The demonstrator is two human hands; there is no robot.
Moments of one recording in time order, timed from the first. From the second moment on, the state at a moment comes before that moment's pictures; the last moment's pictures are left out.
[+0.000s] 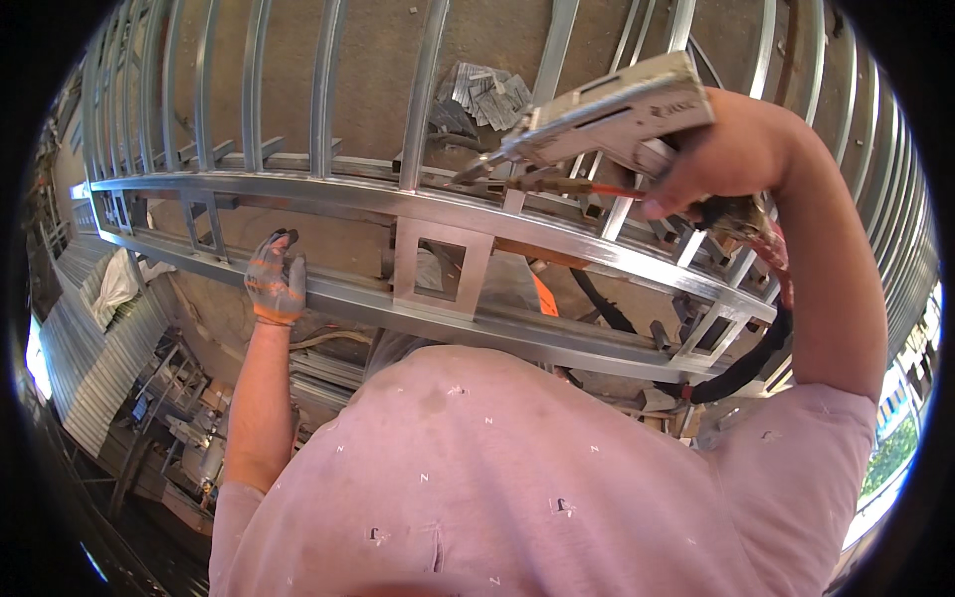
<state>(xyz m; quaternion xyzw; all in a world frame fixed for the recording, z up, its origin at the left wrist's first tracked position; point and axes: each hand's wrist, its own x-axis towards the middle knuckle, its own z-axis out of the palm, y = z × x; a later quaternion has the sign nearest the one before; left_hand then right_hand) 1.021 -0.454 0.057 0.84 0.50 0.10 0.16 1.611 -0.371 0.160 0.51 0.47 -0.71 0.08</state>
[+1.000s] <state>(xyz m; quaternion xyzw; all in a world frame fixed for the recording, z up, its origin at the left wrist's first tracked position) 1.019 -0.459 0.055 0.84 0.52 0.07 0.16 1.642 -0.400 0.155 0.55 0.43 -0.69 0.17</state>
